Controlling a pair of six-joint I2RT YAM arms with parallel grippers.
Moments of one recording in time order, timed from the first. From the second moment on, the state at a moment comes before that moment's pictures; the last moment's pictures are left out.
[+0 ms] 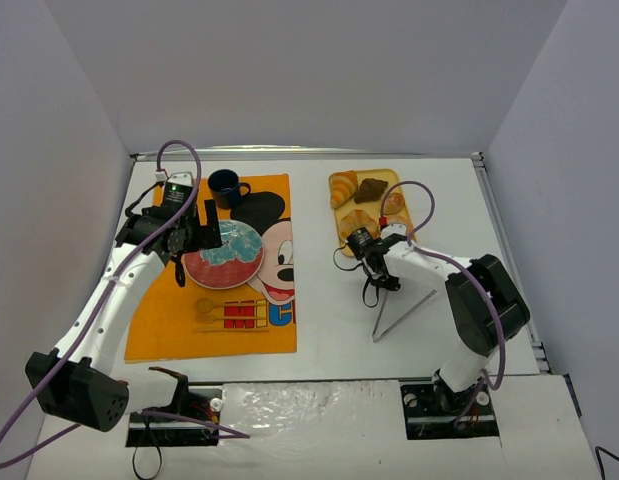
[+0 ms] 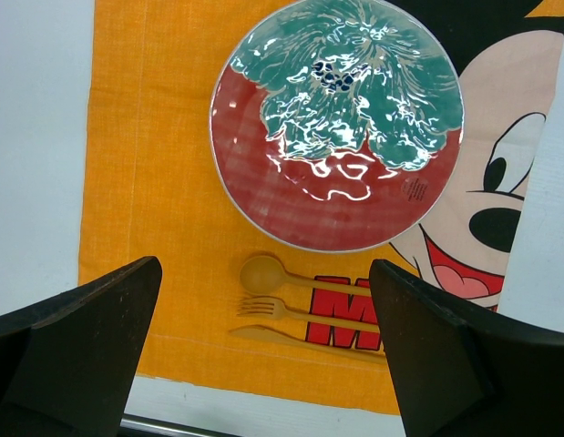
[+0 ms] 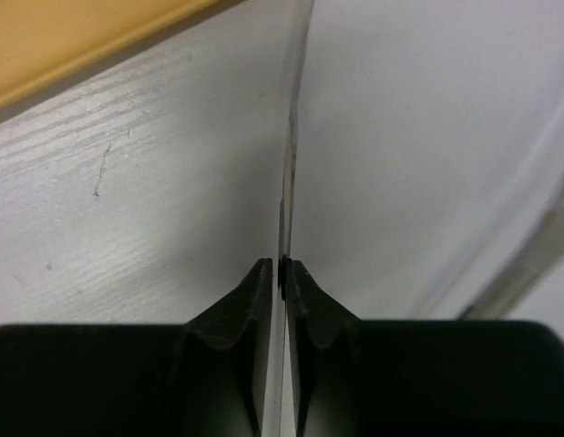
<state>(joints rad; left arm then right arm) -0.27 1.24 1.28 -0.94 -0.30 -0.35 0.57 1.67 0.96 -0.66 0.56 0.80</state>
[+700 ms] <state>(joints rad) -0.27 1.26 1.28 -0.91 -0.29 -0.35 0.58 1.43 0.97 -0.83 0.55 1.07</state>
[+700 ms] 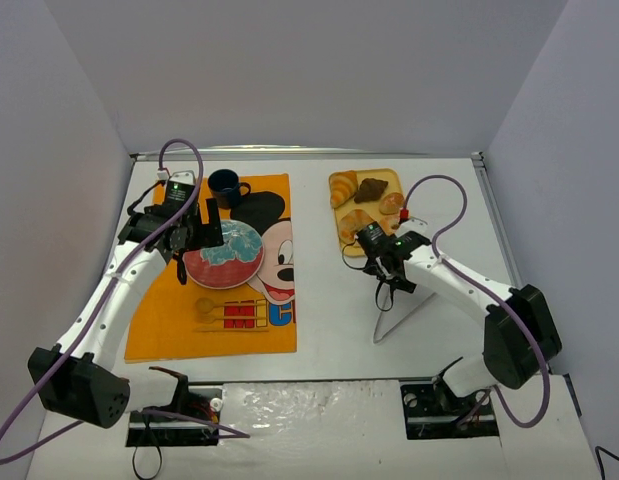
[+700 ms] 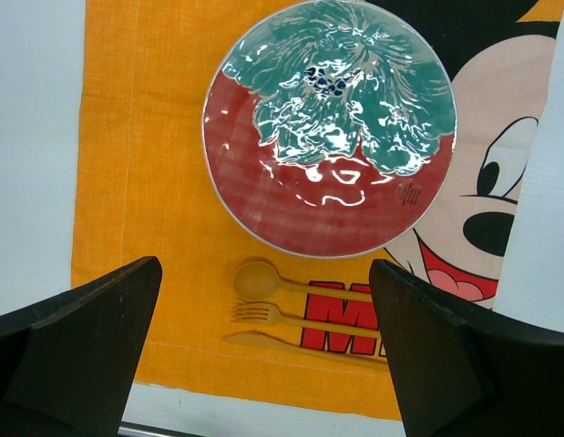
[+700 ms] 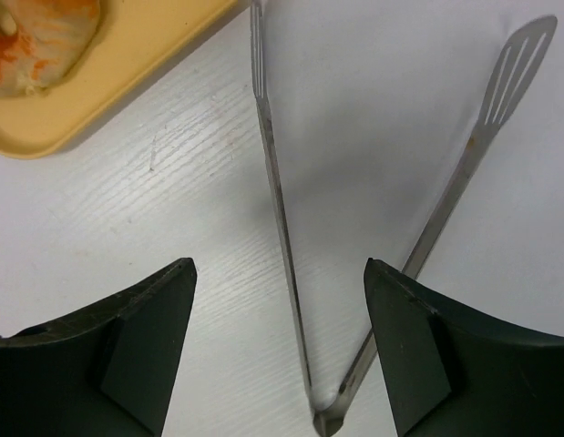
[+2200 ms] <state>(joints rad) -0.27 1.26 1.23 -0.87 -0.25 -0.36 0.63 1.29 0.75 -0.81 0.52 1.39</state>
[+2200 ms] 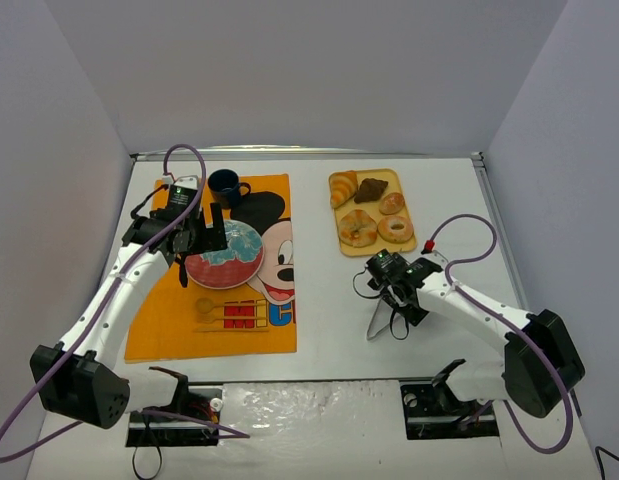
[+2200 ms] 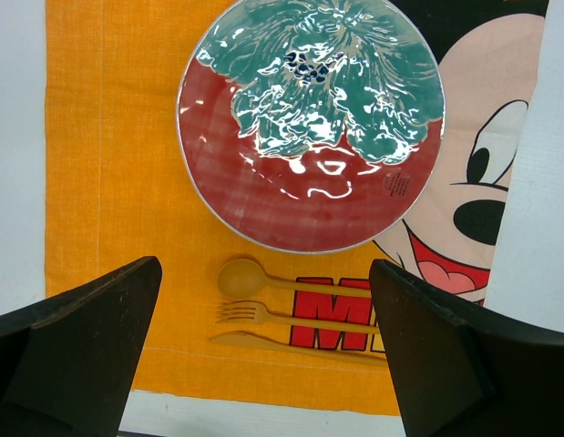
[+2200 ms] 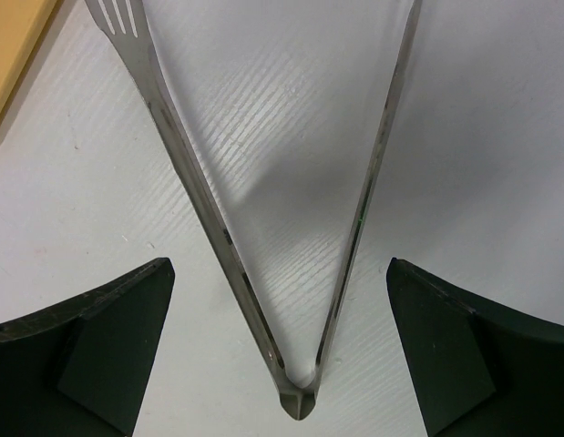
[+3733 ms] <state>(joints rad) -0.27 1.26 1.21 -0.87 -0.25 -0.35 0.60 1.48 0.69 -0.68 0.59 1.41</state>
